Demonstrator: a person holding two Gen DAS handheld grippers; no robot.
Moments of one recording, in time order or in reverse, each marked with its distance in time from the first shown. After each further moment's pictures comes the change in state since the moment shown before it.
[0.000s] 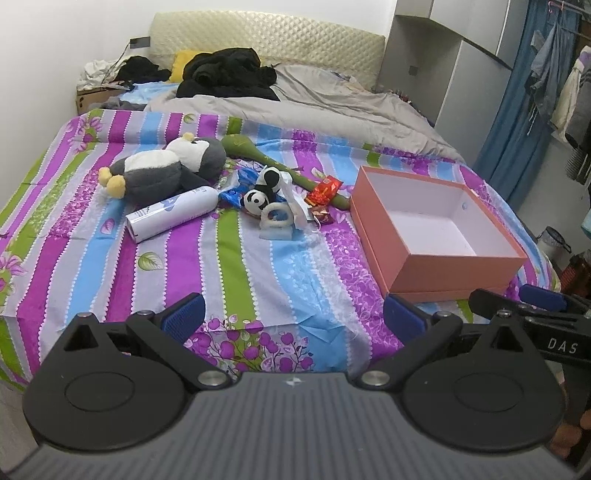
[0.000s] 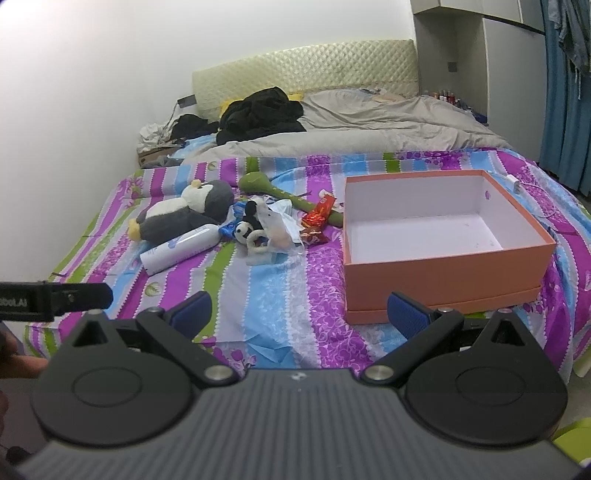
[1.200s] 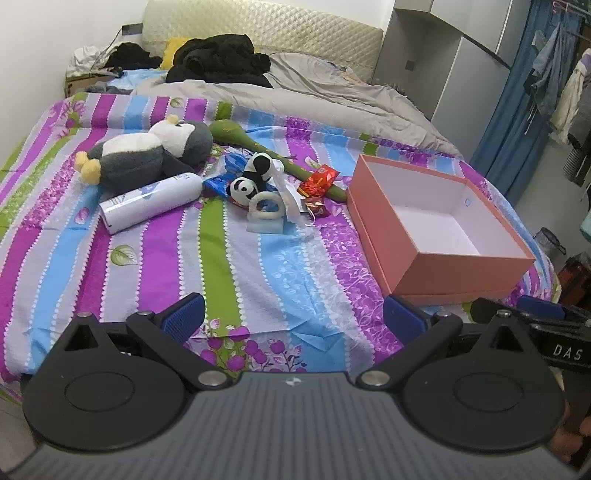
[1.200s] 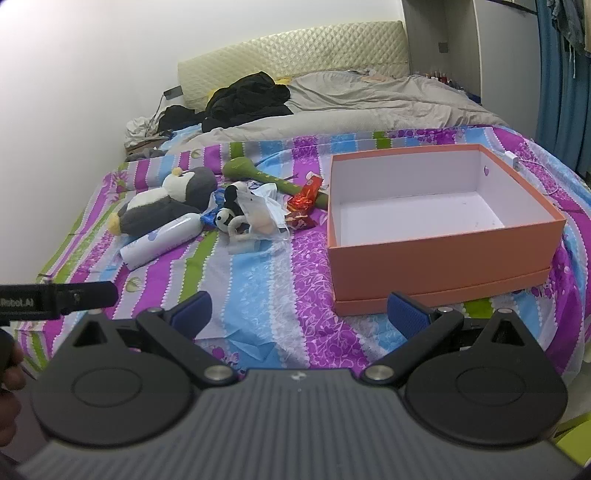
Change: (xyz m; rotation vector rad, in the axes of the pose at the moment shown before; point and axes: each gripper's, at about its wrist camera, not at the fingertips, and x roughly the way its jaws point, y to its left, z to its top) left arm 0.069 0.006 -0.002 -0.025 0.020 -0.044; right arm 0.042 -0.020 -0.011 0.032 0.036 -0.010
